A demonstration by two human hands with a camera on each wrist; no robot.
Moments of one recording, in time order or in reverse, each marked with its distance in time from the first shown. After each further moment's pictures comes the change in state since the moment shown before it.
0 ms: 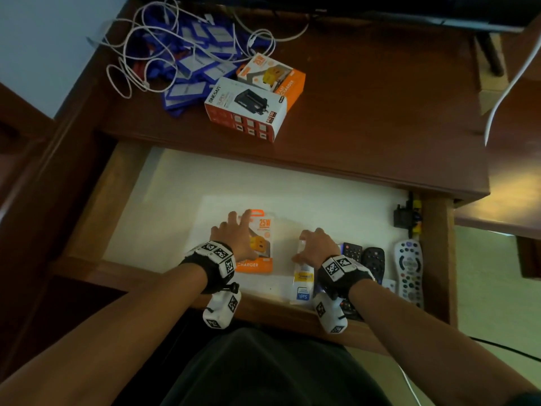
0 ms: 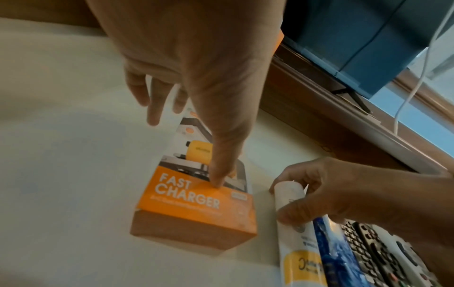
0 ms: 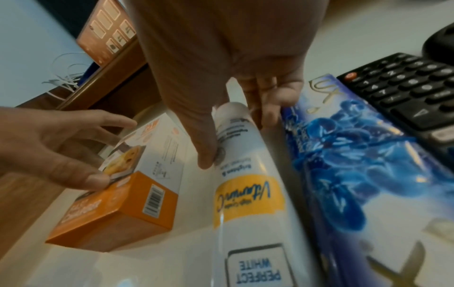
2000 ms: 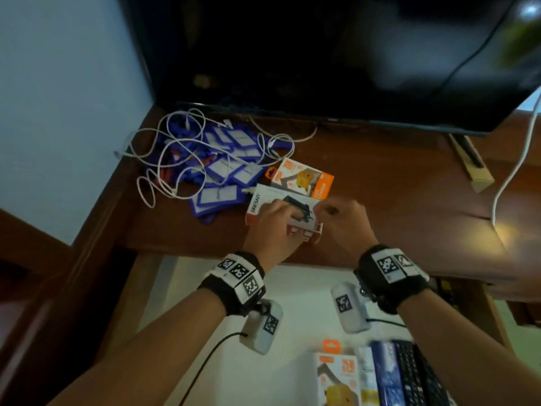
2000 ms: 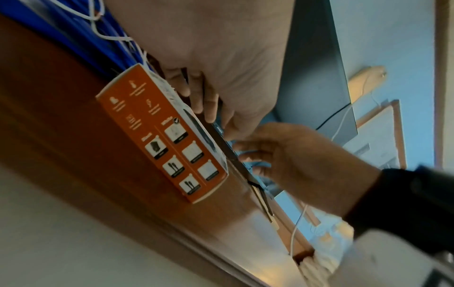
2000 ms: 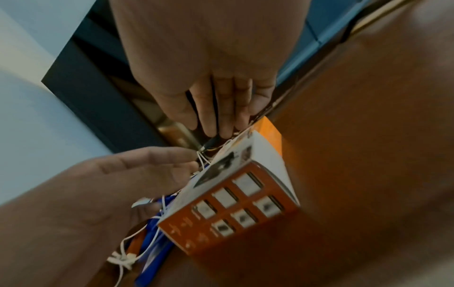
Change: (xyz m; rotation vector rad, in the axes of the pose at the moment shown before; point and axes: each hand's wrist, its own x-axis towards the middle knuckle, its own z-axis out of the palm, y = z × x) left_hand 0.075 -0.040 -0.202 -0.470 0.651 0.589; right_hand 0.051 -0.167 -0.195 0.340 0.757 -0.299
